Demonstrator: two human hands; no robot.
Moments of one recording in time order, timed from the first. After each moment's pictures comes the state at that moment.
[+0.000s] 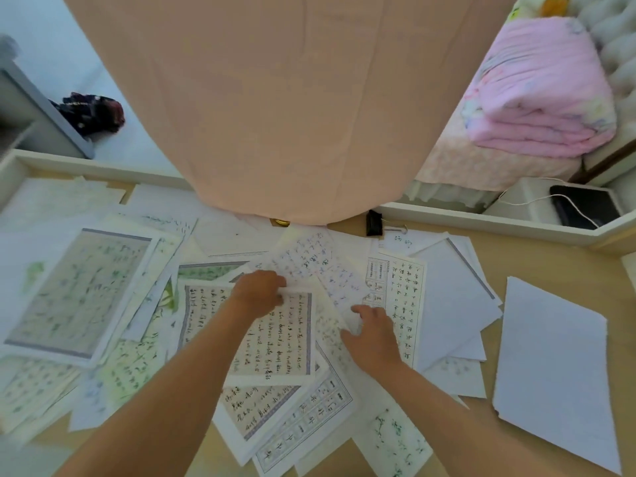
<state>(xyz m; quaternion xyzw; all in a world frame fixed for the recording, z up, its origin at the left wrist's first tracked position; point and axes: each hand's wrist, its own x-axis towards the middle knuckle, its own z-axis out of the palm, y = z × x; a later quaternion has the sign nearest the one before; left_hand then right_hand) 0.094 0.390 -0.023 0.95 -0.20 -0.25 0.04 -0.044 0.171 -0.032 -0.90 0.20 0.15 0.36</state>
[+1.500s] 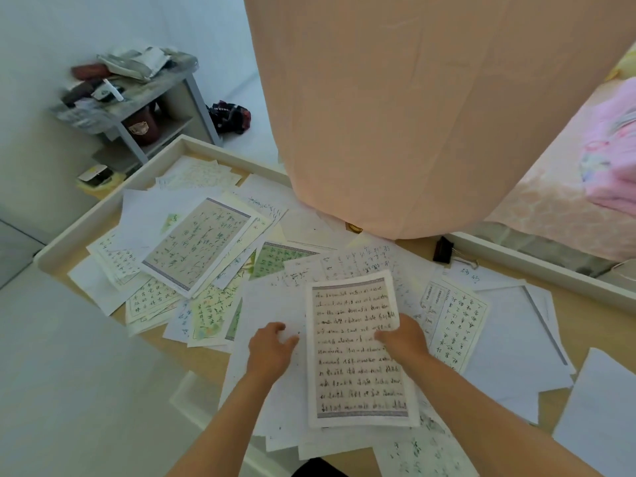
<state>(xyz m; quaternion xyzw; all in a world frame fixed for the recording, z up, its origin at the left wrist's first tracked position) -0.085 0.426 -0.017 0.86 0.31 -0.17 0.37 -0.022 0.176 -0.020 -0.82 0.19 0.24 0.47</state>
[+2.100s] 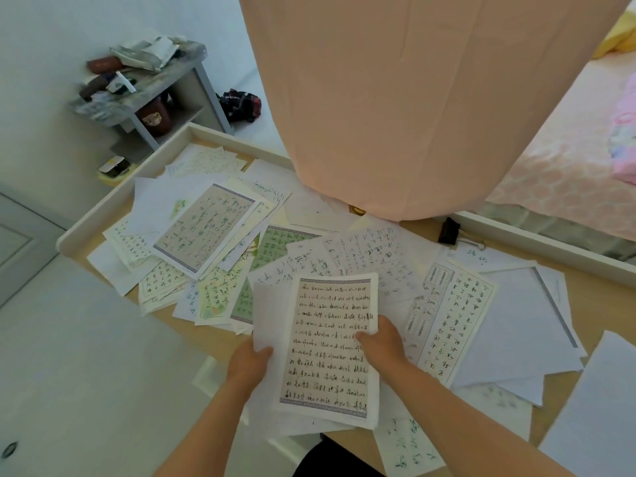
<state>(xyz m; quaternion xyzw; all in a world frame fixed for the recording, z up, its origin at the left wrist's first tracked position) -0.144 0.443 -0.028 0.77 0.42 -0.16 0.45 -0.068 0.202 -0.039 -0.79 0.18 0.28 0.51</state>
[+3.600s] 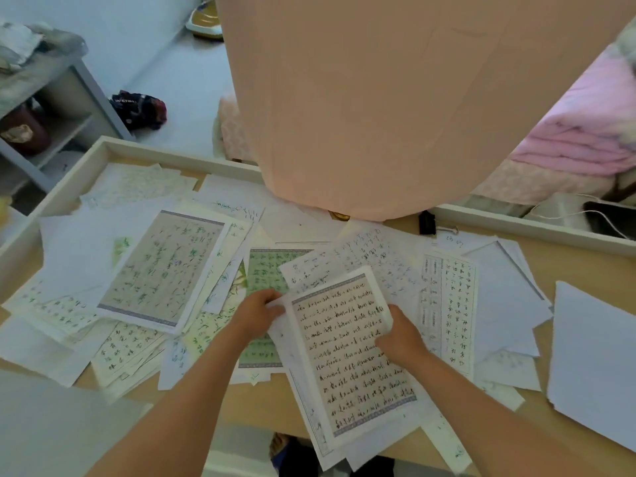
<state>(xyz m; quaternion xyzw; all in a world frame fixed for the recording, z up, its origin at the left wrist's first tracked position) 0.022 0.540 -0.027 0.86 0.06 -0.27 0.42 -0.053 0.250 -0.028 -0.87 0.22 0.22 0.39</state>
